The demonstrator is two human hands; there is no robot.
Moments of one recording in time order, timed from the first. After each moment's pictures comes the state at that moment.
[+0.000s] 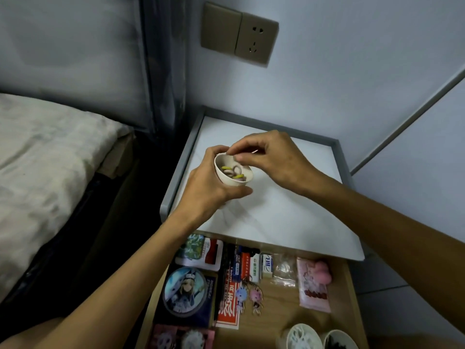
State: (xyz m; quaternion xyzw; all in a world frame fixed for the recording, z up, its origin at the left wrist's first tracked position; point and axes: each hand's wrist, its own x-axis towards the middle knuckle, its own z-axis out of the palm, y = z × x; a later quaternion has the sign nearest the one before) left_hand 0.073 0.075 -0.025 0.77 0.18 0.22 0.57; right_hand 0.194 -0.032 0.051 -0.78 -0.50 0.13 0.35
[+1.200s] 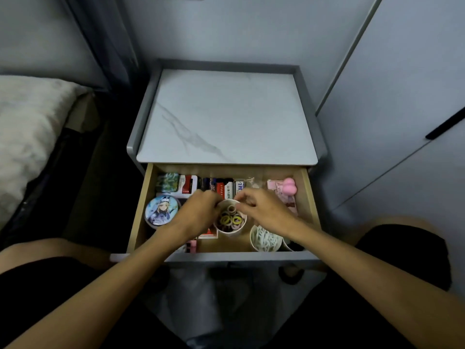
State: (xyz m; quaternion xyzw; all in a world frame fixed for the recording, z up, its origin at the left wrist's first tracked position) left_hand -0.003 -0.065 -0.098 0.95 0.11 -0.09 0.28; right_hand 0.080 -0.231 -0.081 -0.85 -0.34 0.26 0.32
